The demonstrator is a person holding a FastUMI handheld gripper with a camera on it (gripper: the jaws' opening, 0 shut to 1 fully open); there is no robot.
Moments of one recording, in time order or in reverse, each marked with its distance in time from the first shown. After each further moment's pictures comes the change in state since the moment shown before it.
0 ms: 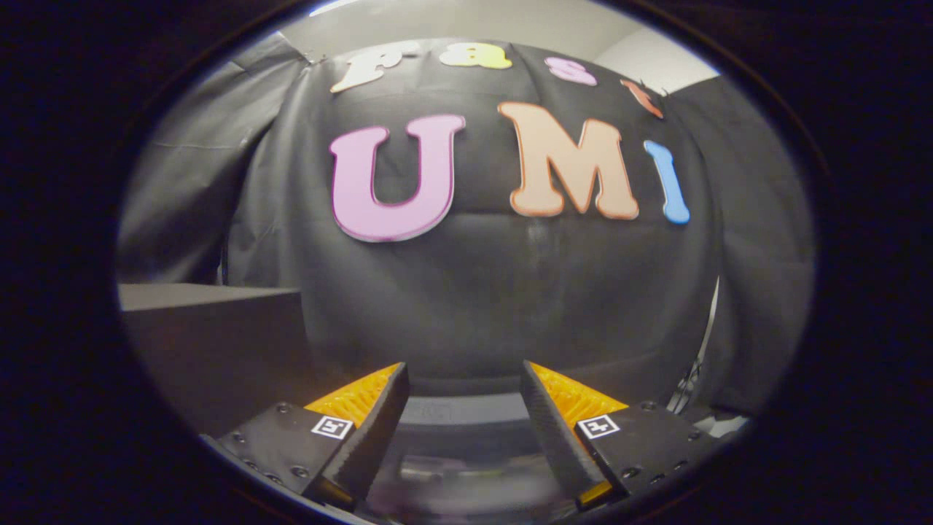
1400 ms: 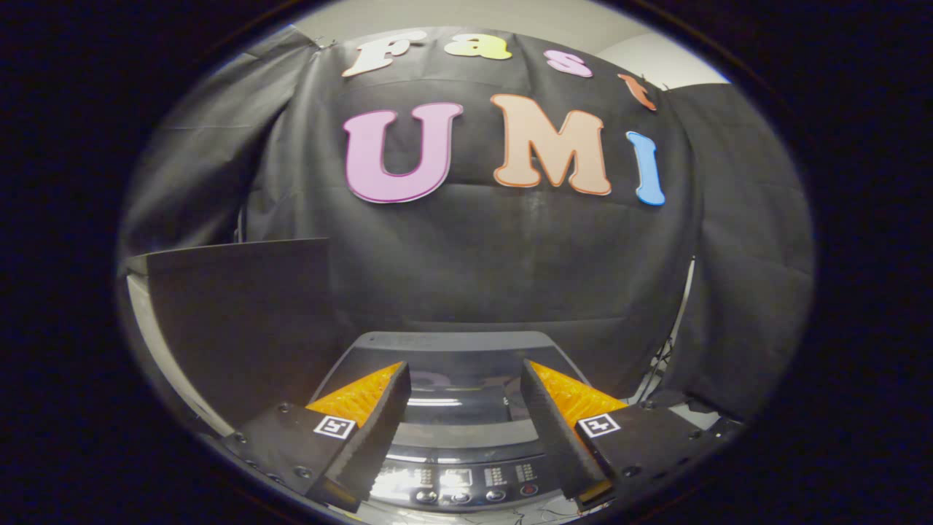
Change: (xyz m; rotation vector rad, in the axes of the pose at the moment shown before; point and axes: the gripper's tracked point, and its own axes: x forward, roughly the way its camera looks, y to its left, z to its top) arm -0.112 -0.007 -0.013 -0.081 0.081 -0.017
